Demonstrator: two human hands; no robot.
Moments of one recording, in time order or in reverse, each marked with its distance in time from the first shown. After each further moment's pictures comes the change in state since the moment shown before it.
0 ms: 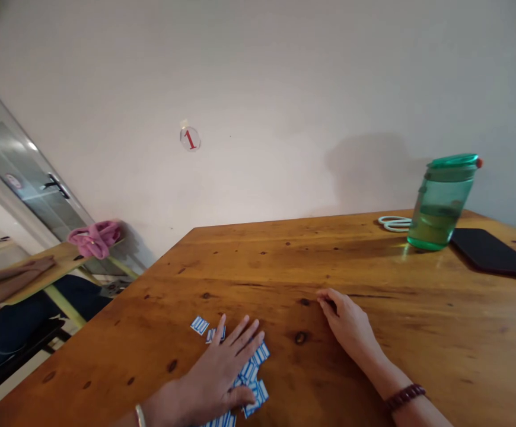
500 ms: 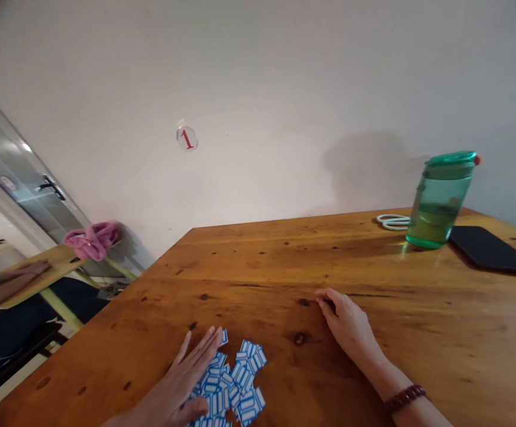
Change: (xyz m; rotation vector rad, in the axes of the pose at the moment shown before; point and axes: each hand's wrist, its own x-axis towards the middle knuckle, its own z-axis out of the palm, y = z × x) left_hand -0.054 -0.029 0.015 0.000 0.042 -0.123; right_hand -0.001 0.002 0.001 0.010 0.005 -0.001
